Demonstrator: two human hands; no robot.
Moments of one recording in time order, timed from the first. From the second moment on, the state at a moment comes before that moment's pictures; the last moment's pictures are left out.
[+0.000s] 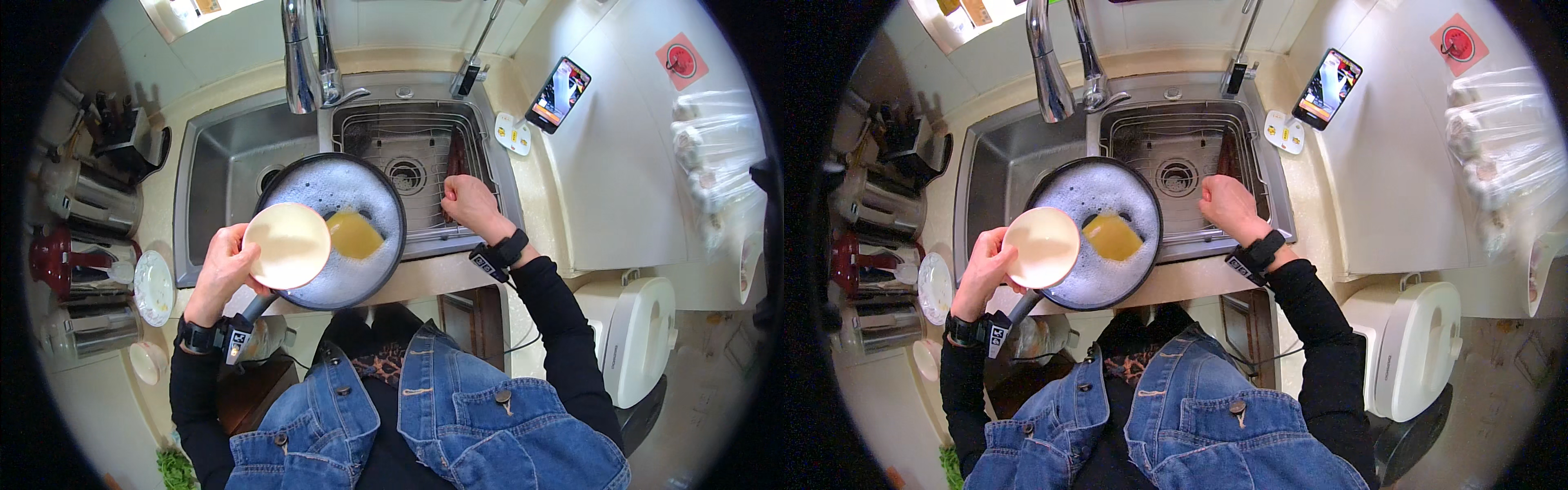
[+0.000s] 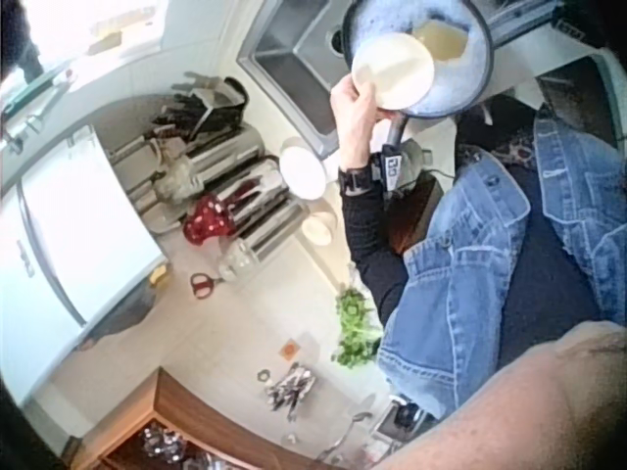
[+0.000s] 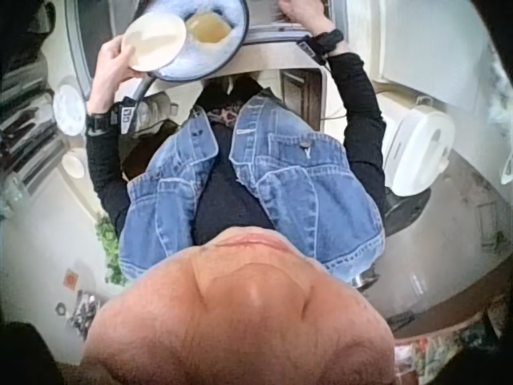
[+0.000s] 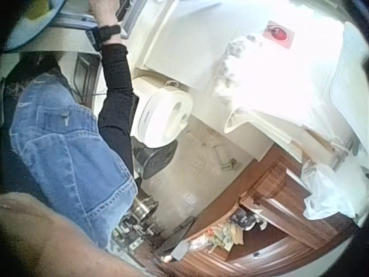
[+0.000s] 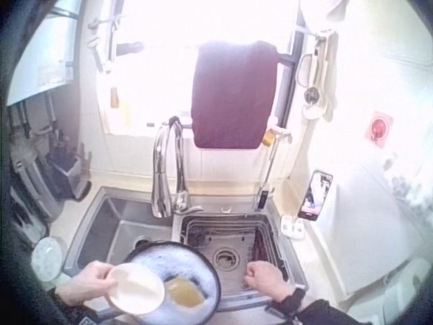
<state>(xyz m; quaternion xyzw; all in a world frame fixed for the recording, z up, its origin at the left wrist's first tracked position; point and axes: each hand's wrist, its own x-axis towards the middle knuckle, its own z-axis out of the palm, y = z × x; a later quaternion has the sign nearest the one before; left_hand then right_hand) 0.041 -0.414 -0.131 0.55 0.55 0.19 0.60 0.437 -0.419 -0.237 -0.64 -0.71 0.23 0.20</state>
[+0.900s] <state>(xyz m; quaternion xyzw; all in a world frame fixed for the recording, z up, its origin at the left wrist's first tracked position) 0.048 -0.409 -0.129 0.51 0.60 0.24 0.57 0.685 -0.304 -0.078 -0.66 -0.33 0.52 0.43</state>
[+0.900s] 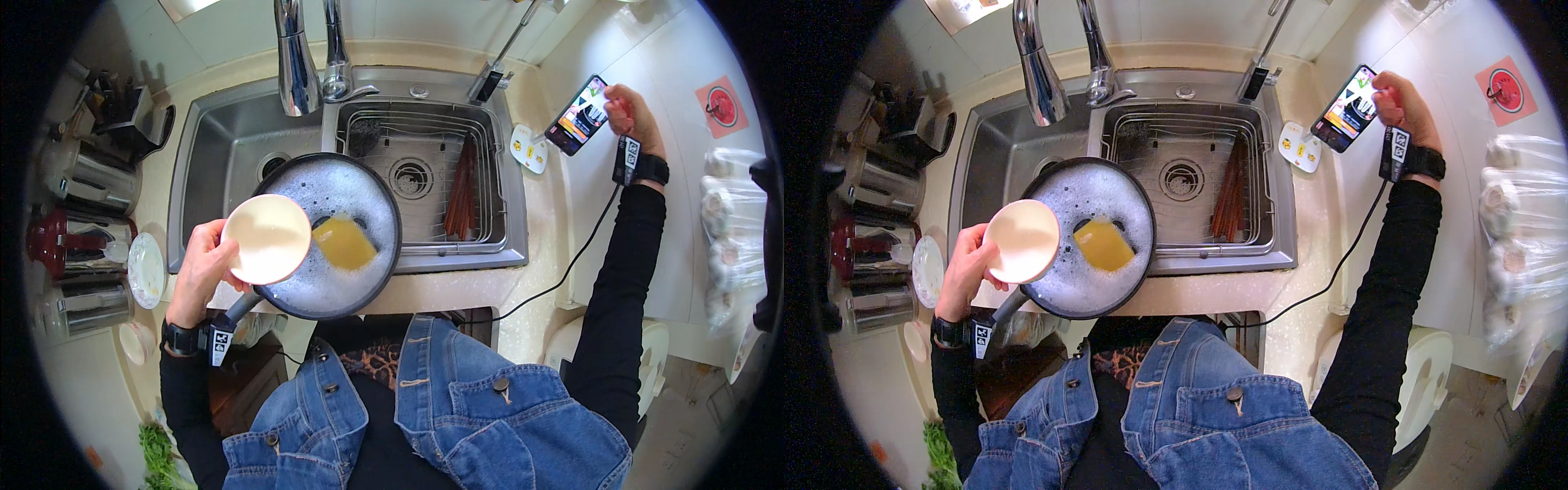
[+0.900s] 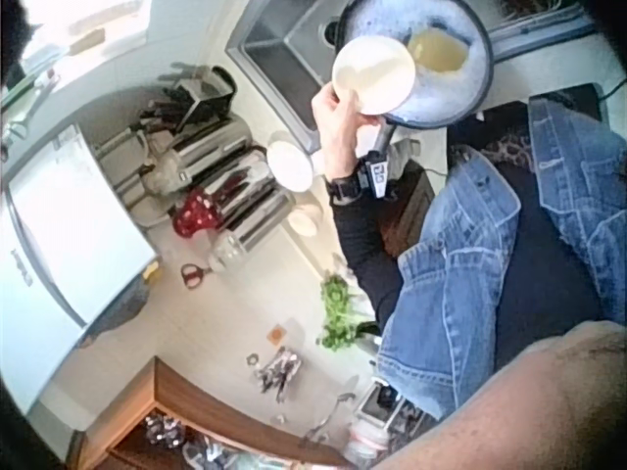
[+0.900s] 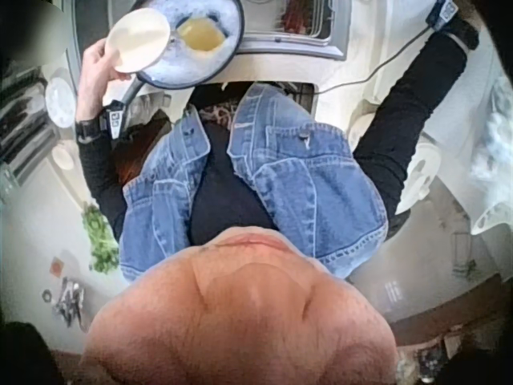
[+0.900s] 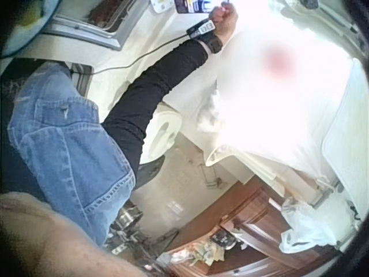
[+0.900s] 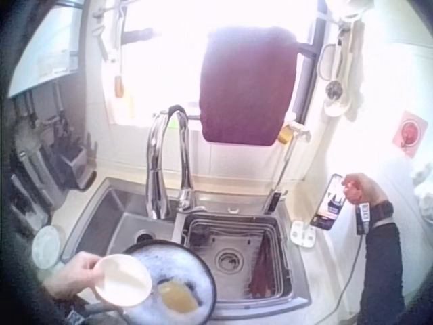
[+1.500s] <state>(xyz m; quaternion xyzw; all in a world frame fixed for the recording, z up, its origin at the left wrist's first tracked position) 0.068 -0.417 -0.157 0.51 0.54 0.33 0.59 0.288 -0.388 -0.187 -0.39 -0.56 0.69 0.25</state>
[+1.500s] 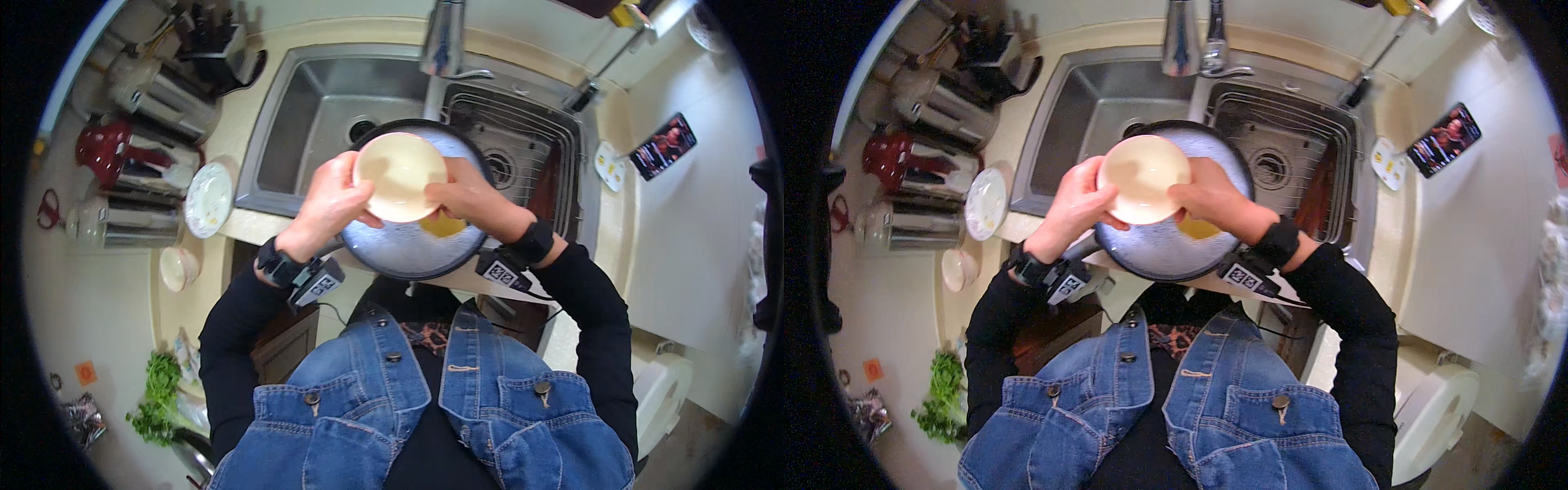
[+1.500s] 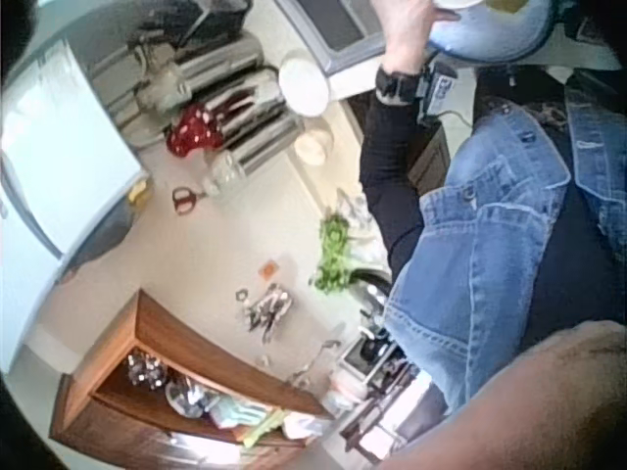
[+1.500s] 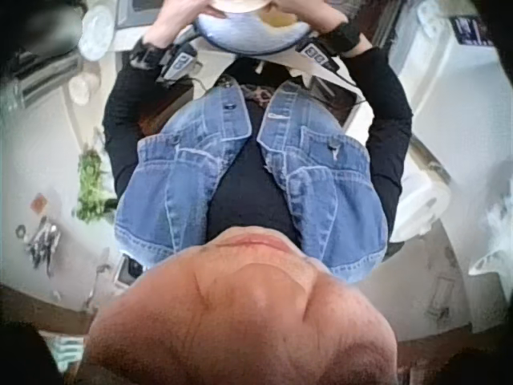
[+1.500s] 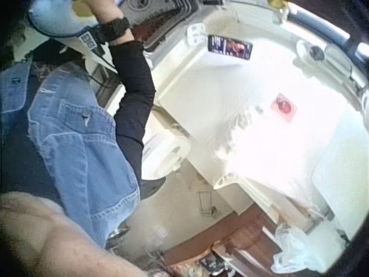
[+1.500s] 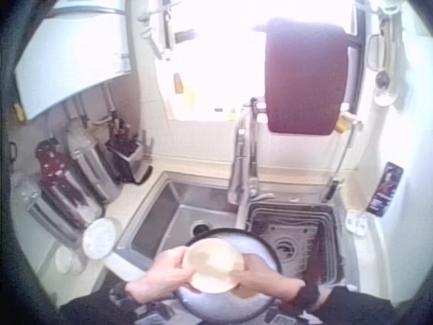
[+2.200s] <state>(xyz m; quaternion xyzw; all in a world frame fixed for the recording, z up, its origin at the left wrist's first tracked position) 0.034 -0.387 -0.170 0.85 0.46 0.19 0.20 0.258 -0.382 -0.175 -0.39 -0.73 0.52 0.21</state>
